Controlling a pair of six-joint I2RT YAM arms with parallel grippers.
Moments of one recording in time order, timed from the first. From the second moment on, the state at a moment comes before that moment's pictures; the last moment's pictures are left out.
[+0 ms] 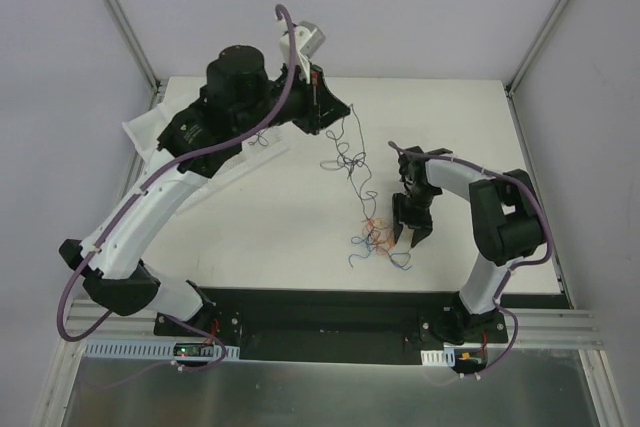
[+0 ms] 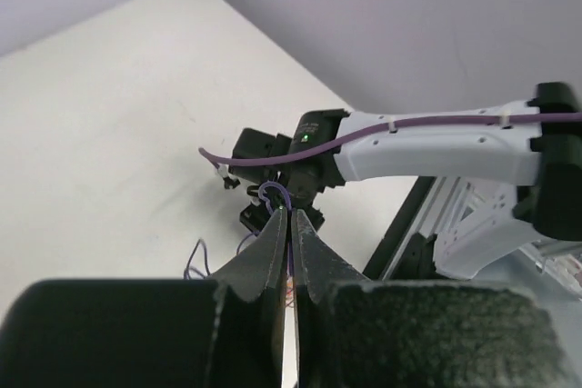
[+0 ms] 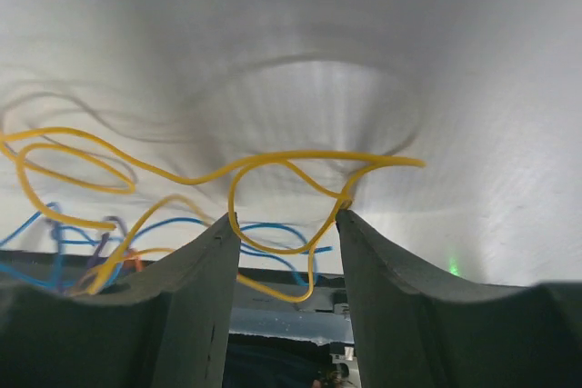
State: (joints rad) left arm -0.76 1.44 1.84 -0.62 0.29 -0.33; right arm 0.36 1.79 1.07 -0.97 -0.19 0.39
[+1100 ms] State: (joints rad) left arm -0.59 1.51 1.90 -0.67 0.40 -0.76; right arm 0.55 1.27 1.43 -0.86 -0.30 0.29
